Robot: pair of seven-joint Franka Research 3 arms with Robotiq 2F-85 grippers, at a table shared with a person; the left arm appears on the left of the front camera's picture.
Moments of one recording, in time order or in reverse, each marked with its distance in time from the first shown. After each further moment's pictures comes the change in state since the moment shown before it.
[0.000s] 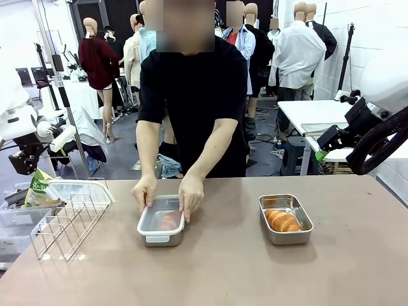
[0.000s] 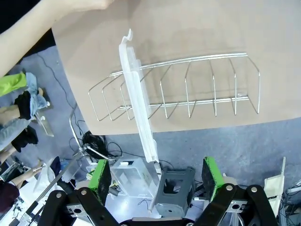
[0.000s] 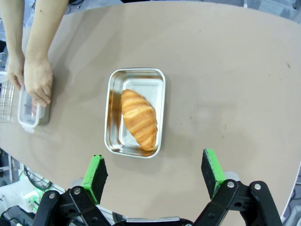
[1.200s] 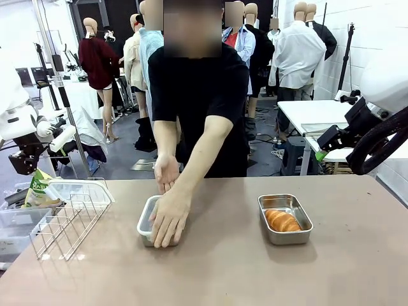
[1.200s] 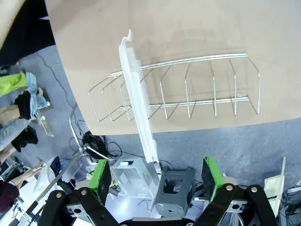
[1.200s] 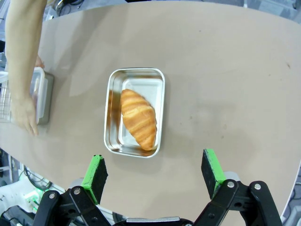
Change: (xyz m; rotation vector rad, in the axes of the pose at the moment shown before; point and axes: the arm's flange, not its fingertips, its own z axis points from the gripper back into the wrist) left arm 0.000 0.000 0.000 0.000 0.000 0.000; right arm 0.000 0.000 0.000 0.000 0.000 0.000
